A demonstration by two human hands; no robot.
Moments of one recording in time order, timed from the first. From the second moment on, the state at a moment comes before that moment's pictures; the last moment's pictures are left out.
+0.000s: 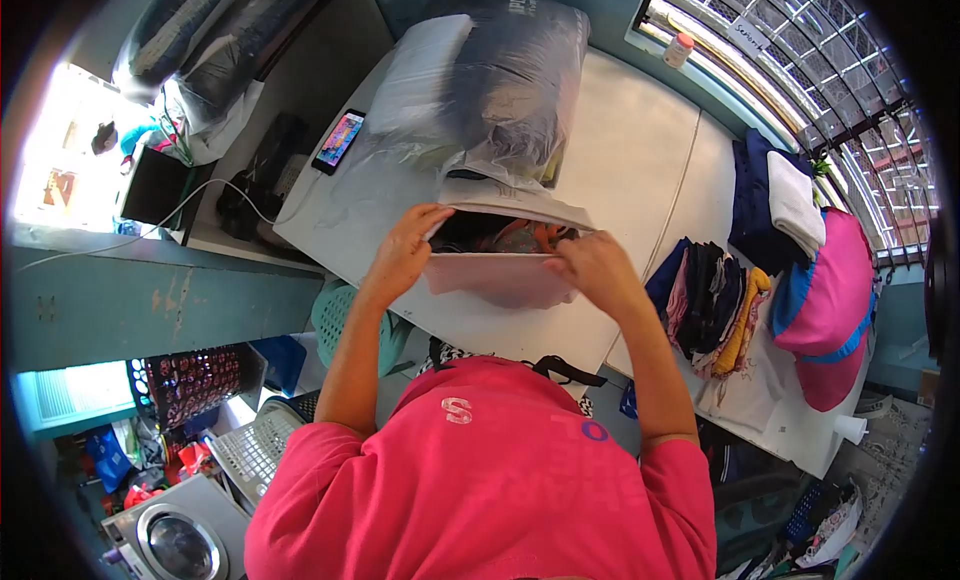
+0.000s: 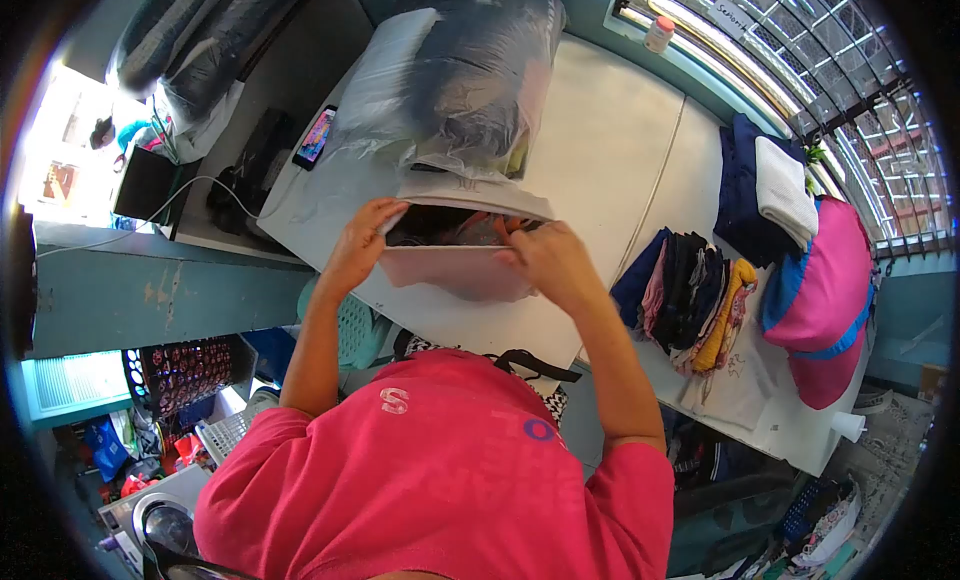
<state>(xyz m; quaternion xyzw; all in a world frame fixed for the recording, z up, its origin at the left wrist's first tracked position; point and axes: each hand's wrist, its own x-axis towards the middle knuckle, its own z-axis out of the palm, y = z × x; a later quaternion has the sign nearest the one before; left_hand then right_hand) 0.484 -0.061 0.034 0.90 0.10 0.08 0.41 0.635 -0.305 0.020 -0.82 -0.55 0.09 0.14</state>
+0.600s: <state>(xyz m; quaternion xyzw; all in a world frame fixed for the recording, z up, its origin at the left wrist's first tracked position) 0.463 -0.103 -0.012 0.88 0.12 0.09 0.46 0.555 -0.229 0.012 -0.83 -0.44 0.09 0.32</state>
